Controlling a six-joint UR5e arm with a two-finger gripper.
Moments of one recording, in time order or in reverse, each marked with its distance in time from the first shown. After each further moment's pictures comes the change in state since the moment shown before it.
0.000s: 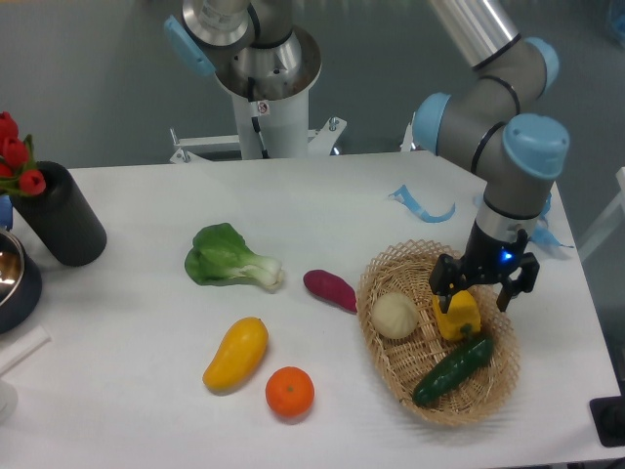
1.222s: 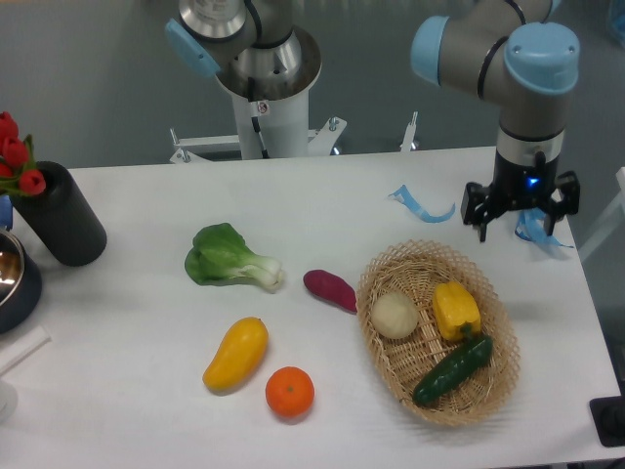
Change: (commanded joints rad) arm 0.061 0.167 0.018 -0.120 -0.035 -0.009
